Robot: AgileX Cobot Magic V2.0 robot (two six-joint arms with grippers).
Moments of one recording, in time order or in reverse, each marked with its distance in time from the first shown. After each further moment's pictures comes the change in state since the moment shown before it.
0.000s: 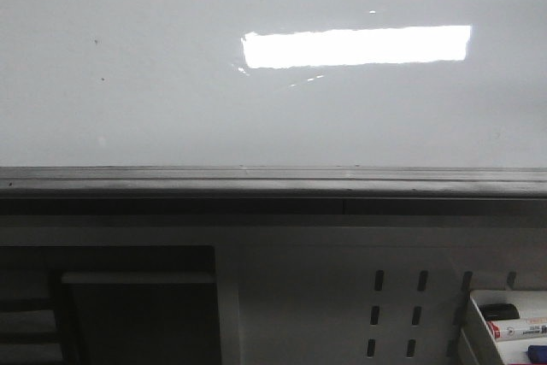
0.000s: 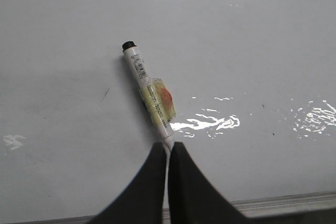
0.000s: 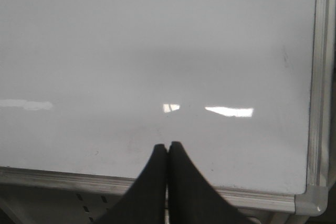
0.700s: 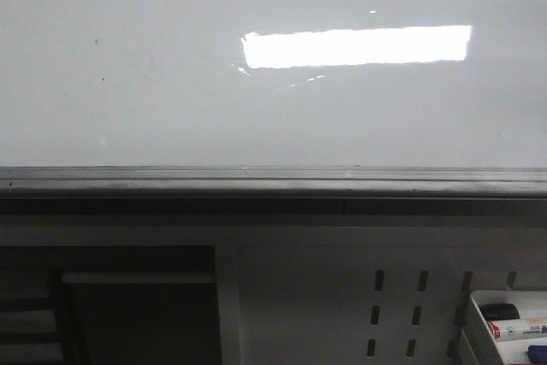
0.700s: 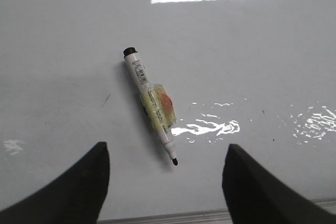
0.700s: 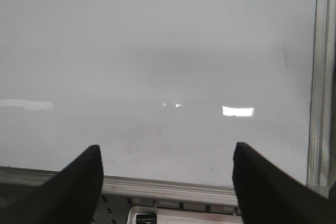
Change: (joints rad) left arm 0.000 0.000 0.000 -0.004 -0.016 0.000; right arm 0.000 0.000 0.000 0.002 0.001 0.000
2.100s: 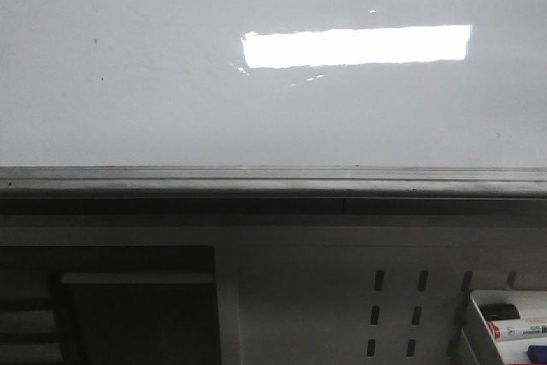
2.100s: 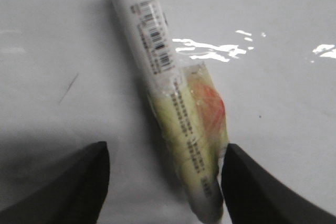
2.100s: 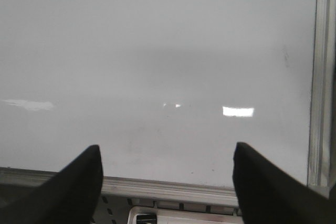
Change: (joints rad) left arm 0.000 0.744 -0.129 -0.044 -0.290 0.000; right arm 0.000 0.000 0.000 0.001 0.000 0.002
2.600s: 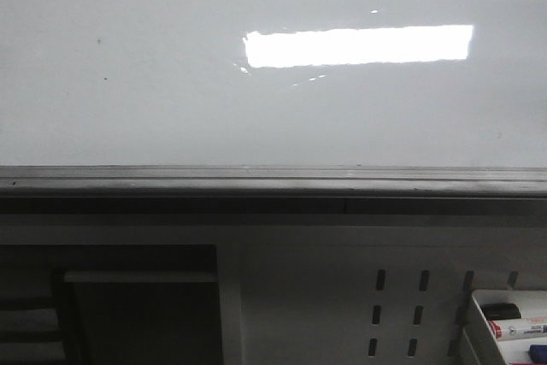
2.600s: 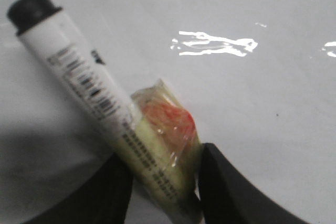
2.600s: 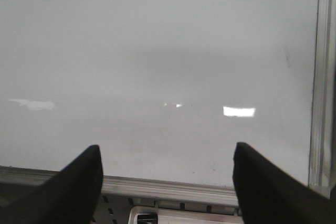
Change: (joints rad) left arm 0.000 0.027 -0.006 0.006 -0.007 0.002; right arm 0.000 0.000 0.000 0.000 0.000 0.000
